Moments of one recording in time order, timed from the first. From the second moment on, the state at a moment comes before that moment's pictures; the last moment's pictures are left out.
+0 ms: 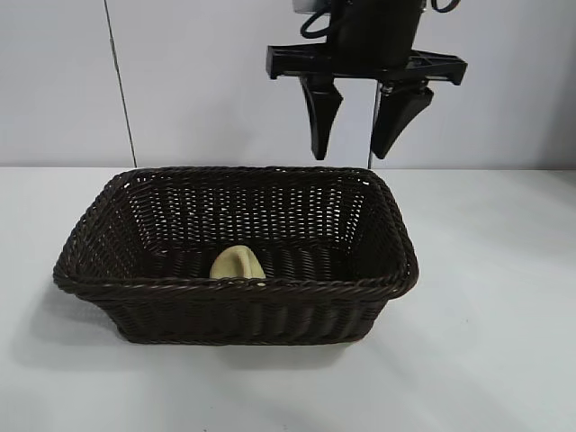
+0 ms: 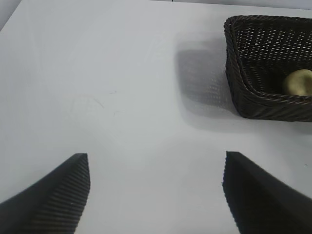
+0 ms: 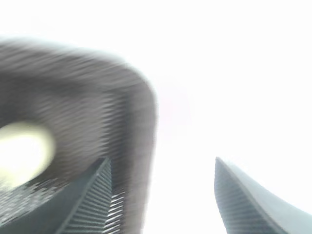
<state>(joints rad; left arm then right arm) 0.00 -0.01 -0.48 -0.04 1.13 0.03 0.45 1.98 -1.78 -0.01 1.22 0.26</state>
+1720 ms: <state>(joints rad) 0.00 -0.01 -0.48 -0.04 1.13 0.03 0.04 1.46 -1.14 -0.08 1.23 0.11</state>
